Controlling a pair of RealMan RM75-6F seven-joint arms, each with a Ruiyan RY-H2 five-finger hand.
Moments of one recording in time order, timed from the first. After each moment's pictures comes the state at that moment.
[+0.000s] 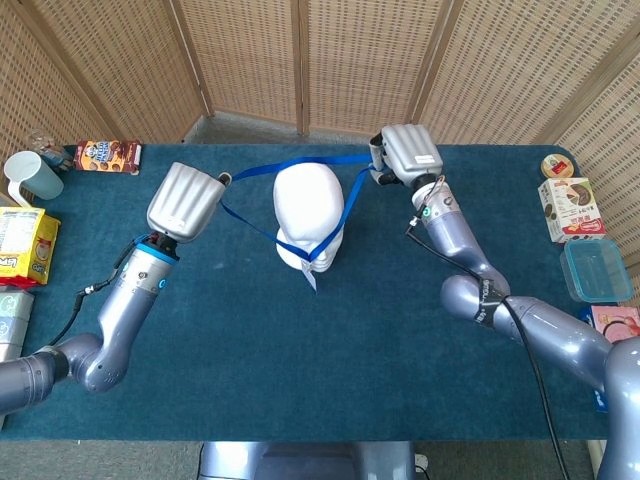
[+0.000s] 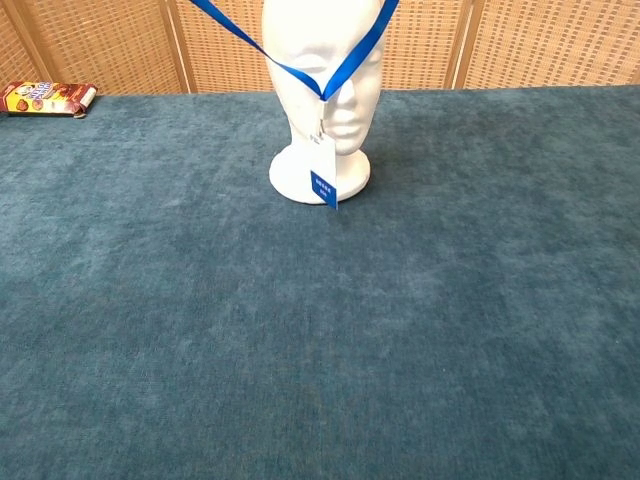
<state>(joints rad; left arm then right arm) -0.93 -1.26 -0.28 -1.65 1.06 1.15 0.81 1.18 -1.36 0.37 -1.16 -0.69 0.69 -0.23</state>
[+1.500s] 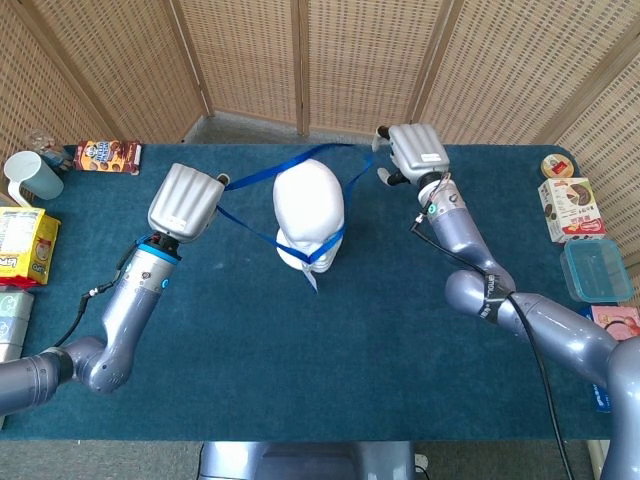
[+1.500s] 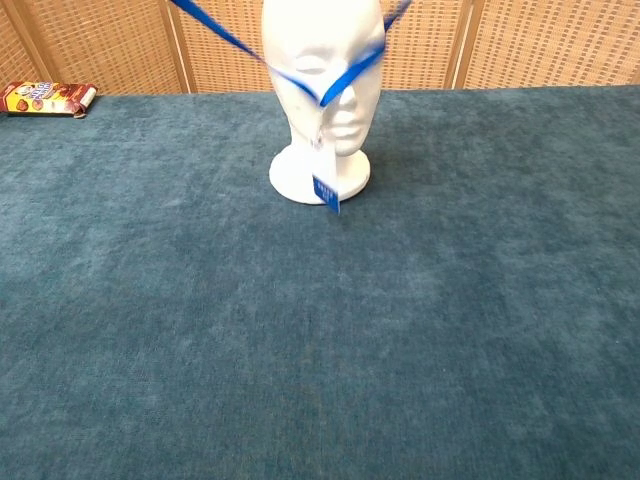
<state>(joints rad) -0.95 -1.26 -0.26 -1.66 0.99 1.17 0.87 1.20 -1.33 0.33 -1.16 -0.62 0.67 -0.29</state>
